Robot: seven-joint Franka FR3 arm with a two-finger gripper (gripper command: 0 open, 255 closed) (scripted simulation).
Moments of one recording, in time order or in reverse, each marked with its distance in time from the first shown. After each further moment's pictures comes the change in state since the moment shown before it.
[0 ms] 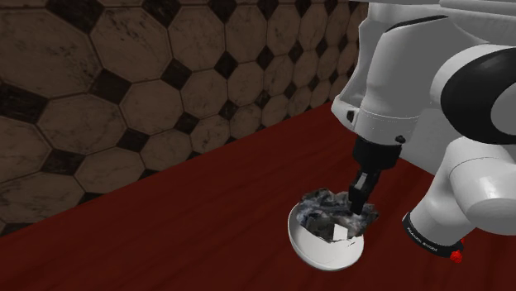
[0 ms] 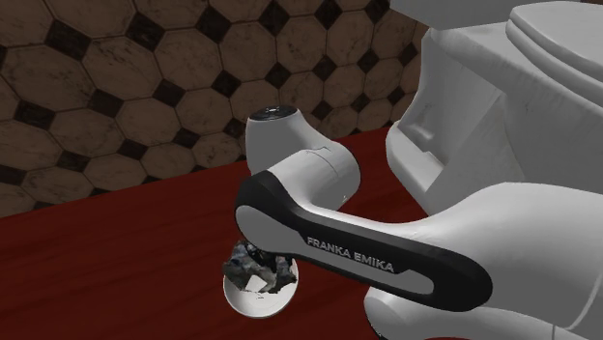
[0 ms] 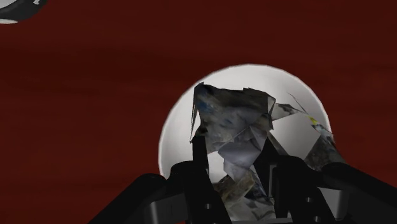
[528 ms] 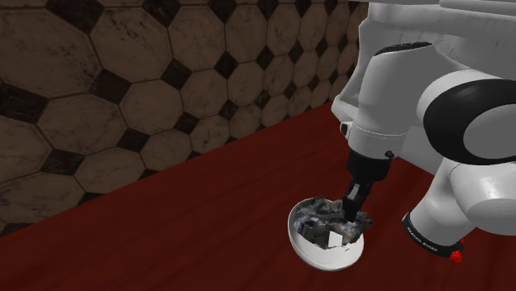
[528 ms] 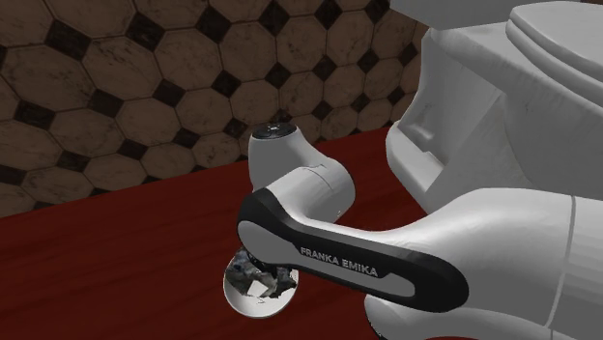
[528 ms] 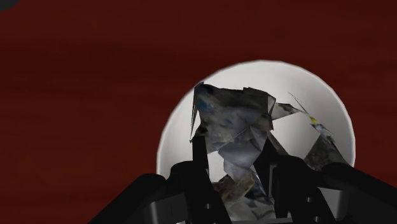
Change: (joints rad) arm 0.008 0.031 0.032 -0.067 0.033 0.095 -0.019
